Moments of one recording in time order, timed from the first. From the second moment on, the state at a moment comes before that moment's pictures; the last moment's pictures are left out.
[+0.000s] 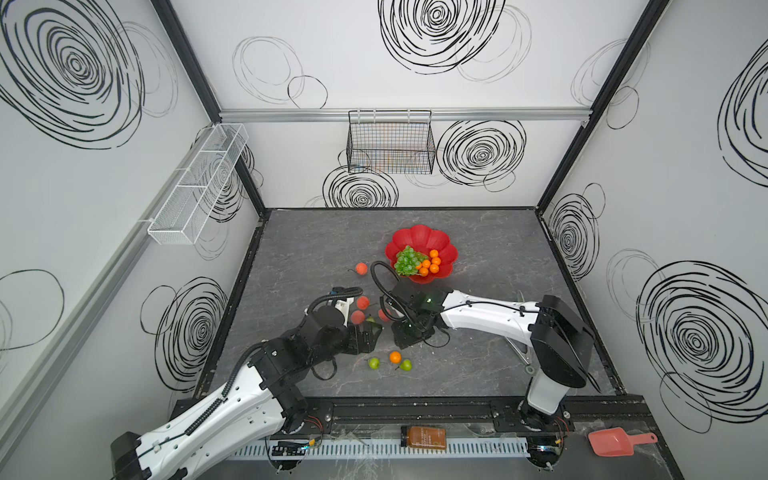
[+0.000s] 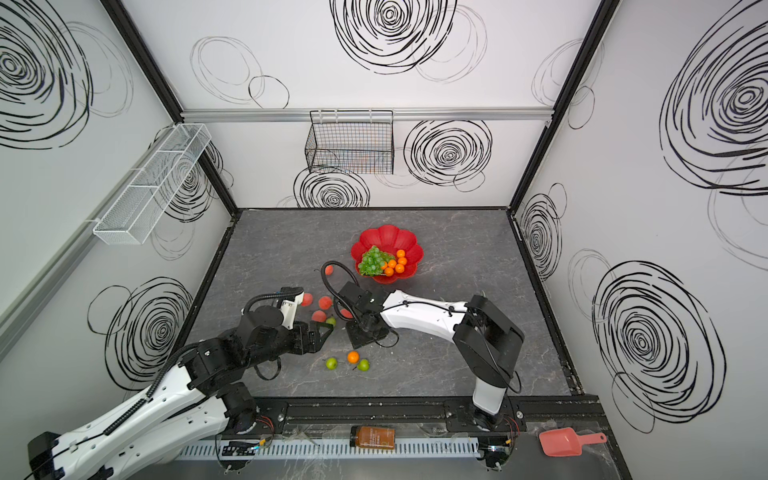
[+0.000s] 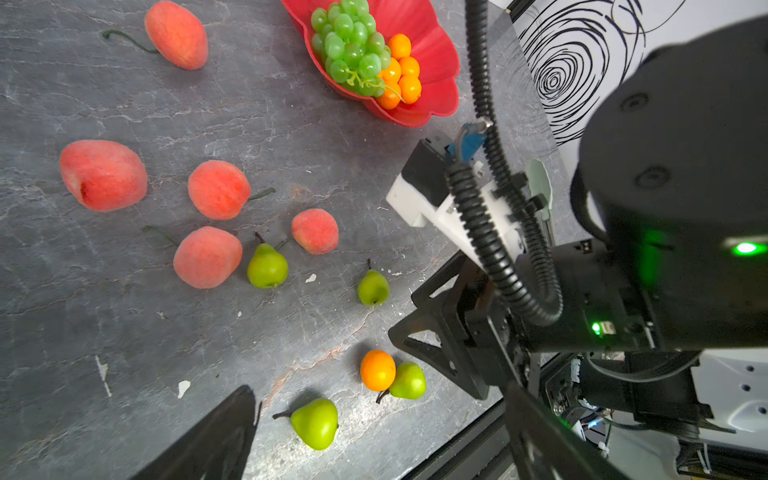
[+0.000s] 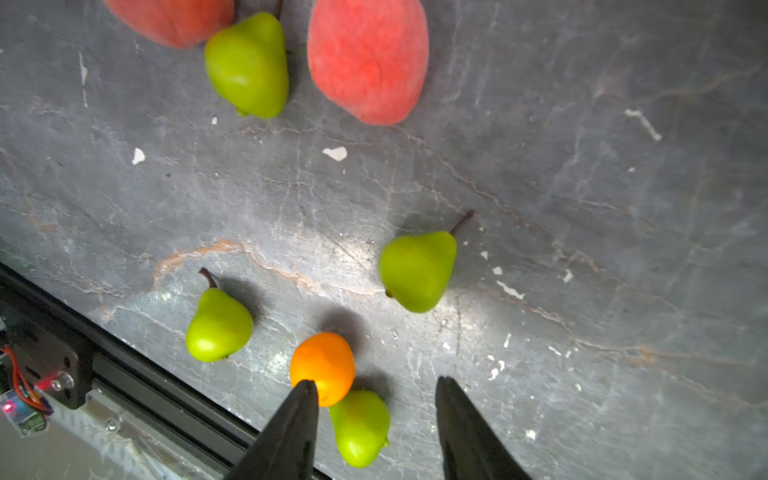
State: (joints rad) left arm -0.78 0.66 0.60 -0.58 -0.02 -0.74; right arm 1.00 1.75 1.19 -0.75 -0.14 0.61
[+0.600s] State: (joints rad) left arm -0.78 0.53 0.54 -0.62 -0.03 -0.83; right arm 1.09 1.82 1.19 -0.70 -0.20 0.61
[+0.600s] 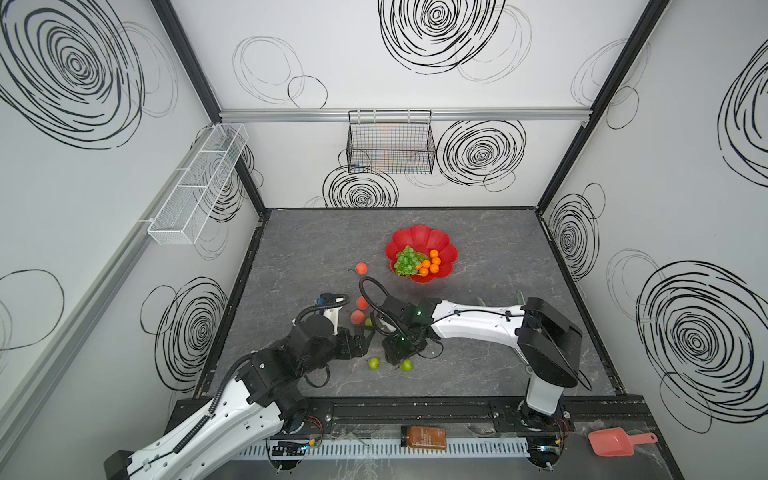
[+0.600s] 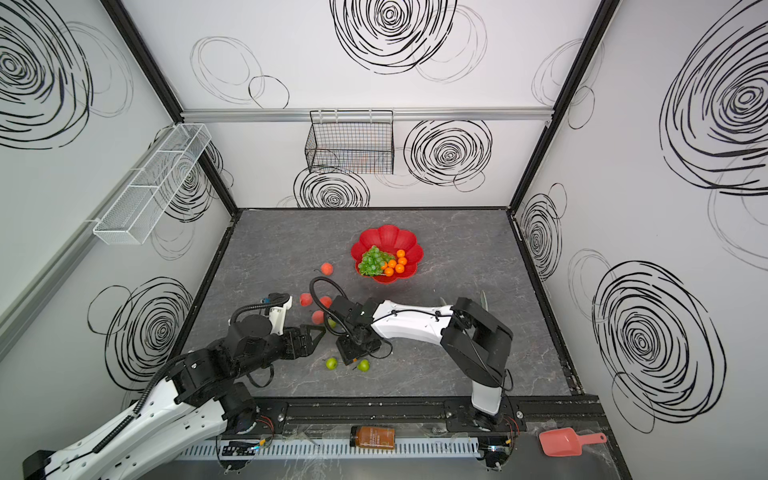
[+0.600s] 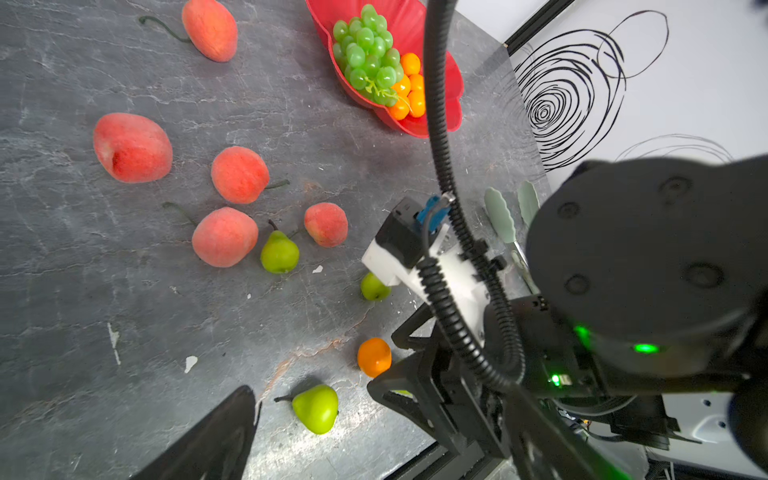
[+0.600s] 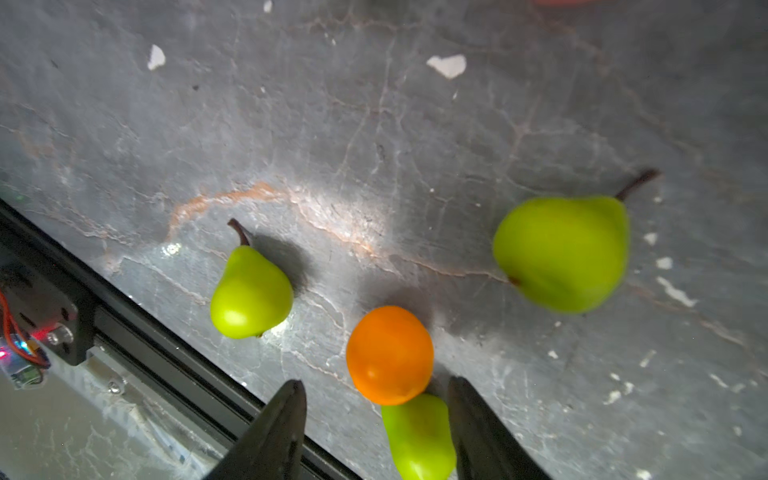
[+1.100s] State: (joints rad) left arm -0.77 0.53 0.54 -0.63 -0.04 -0.83; right arm 1.09 1.88 1.21 -0.70 -0.16 0.61
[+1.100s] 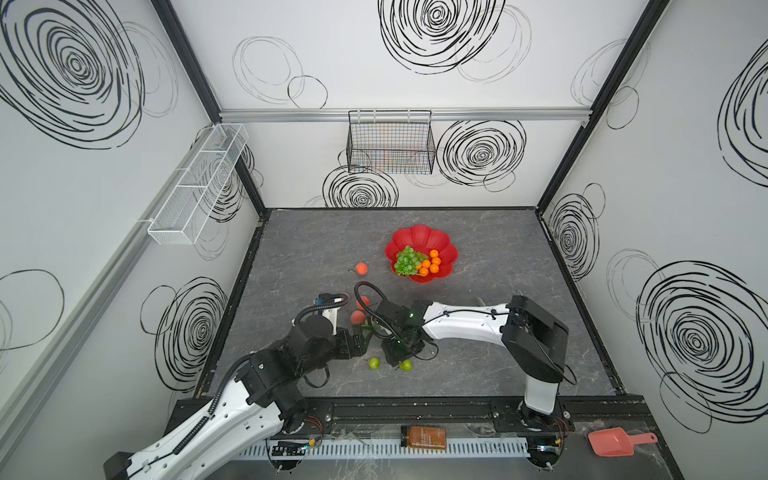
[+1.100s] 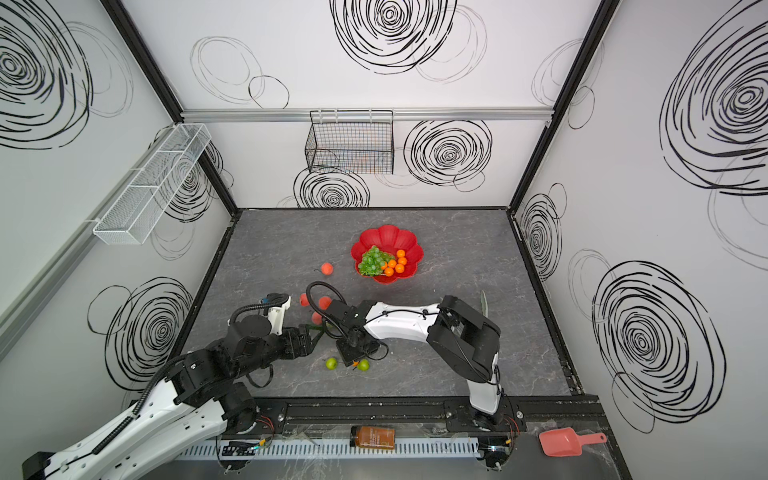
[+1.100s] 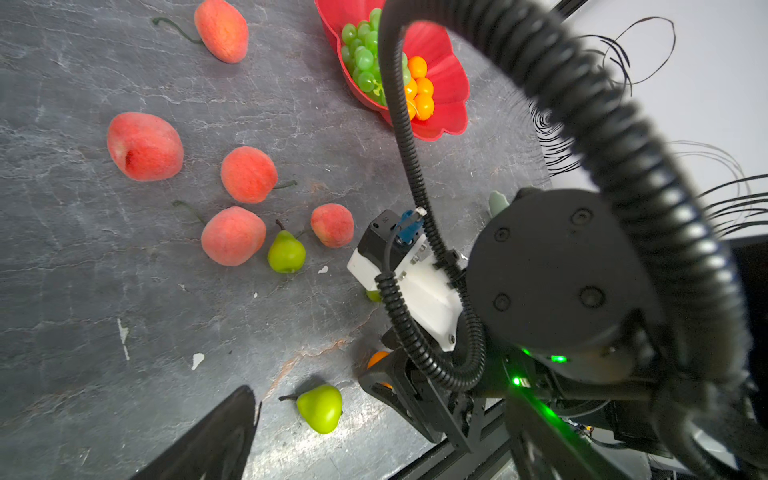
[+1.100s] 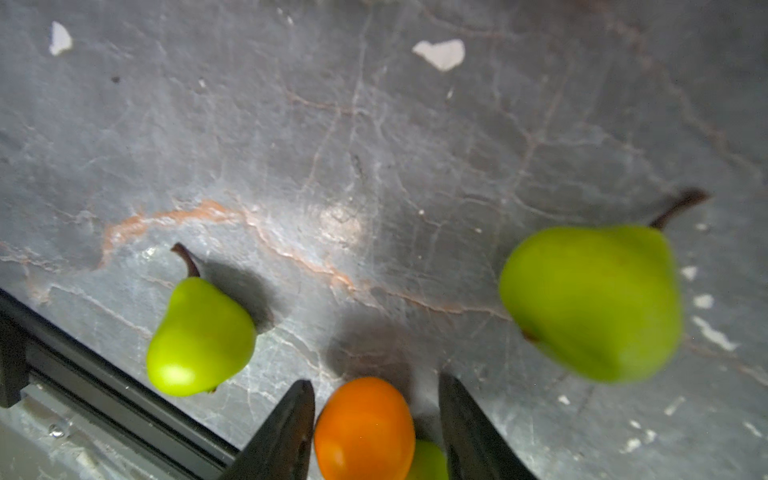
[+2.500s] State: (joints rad) left arm -0.75 0.65 0.59 -0.54 -0.04 -0.69; right arm 0.91 1.47 1.11 -0.64 -0.09 0.61
